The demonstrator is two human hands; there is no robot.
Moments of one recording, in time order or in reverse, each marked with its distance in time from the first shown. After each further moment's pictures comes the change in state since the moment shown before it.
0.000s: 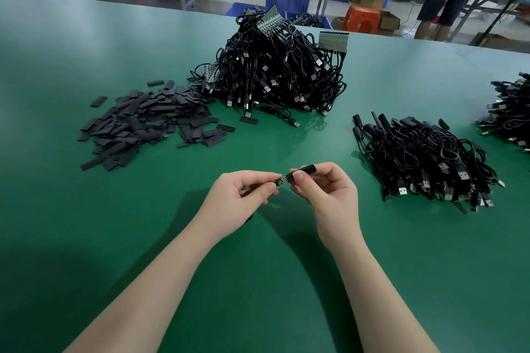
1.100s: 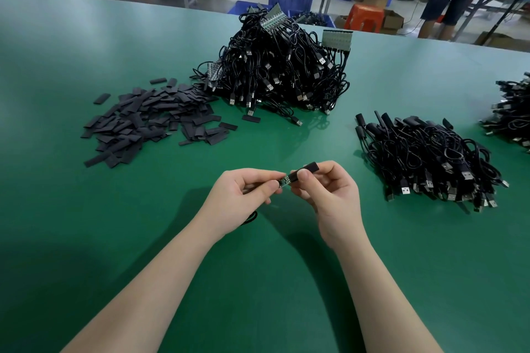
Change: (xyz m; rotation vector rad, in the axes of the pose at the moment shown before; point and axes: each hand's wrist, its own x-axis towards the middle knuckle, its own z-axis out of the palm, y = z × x) left_hand 0.000 -0.001 0.000 -0.080 -0.009 -0.012; right_hand 0.001 0.000 0.001 0.063 -0.066 0.032
